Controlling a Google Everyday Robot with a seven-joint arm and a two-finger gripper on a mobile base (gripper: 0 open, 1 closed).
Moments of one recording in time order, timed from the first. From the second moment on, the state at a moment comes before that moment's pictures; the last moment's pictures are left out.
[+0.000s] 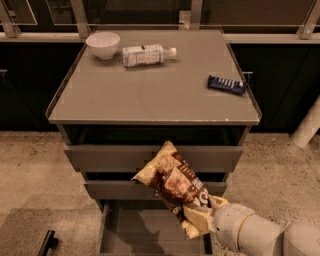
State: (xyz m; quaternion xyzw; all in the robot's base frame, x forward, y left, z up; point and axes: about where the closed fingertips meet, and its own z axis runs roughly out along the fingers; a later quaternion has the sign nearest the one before) arm 0.391 -0.114 0.682 -0.19 0.85 0.23 0.44
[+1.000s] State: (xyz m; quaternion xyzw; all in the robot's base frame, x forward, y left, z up) arm 0.371 -0.164 0.505 -0.04 0.87 0.29 0.40
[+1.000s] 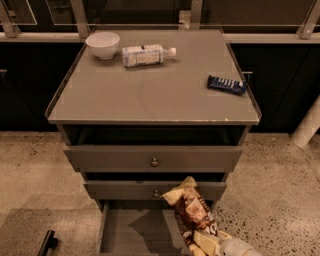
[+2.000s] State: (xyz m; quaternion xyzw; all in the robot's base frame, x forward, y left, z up) arm 0.369 -0.153 0.431 0.02 0.87 0.34 0.37
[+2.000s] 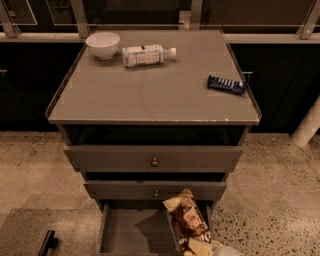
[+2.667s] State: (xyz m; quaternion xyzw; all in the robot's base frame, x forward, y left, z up) arm 0.384 -0.187 0.338 0.11 0.87 0.36 0.32
